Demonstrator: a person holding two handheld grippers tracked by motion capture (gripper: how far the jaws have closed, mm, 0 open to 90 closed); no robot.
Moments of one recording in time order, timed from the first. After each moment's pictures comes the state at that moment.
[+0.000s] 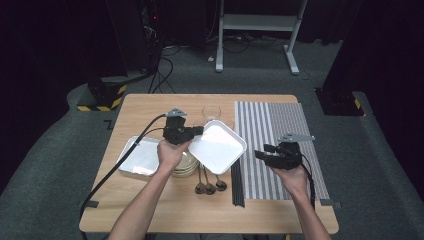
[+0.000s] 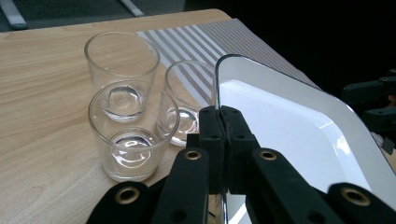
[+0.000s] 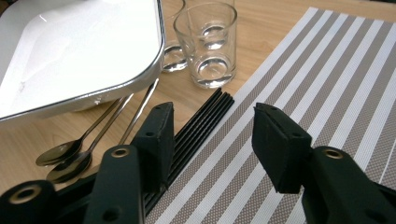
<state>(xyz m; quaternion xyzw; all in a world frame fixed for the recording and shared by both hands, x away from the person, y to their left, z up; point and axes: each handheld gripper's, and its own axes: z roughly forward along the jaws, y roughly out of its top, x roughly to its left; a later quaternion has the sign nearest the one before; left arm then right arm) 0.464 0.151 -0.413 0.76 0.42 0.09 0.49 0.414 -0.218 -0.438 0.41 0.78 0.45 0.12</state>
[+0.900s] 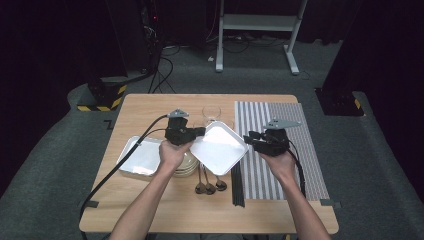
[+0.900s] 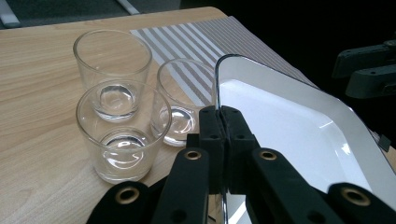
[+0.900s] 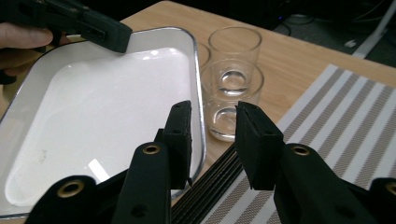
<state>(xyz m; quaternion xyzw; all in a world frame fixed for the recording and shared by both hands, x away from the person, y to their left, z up) 0.463 0.146 -0.414 0.76 0.41 0.08 0.49 0.438 -0.177 -0.408 0.35 0.80 0.47 0.15</state>
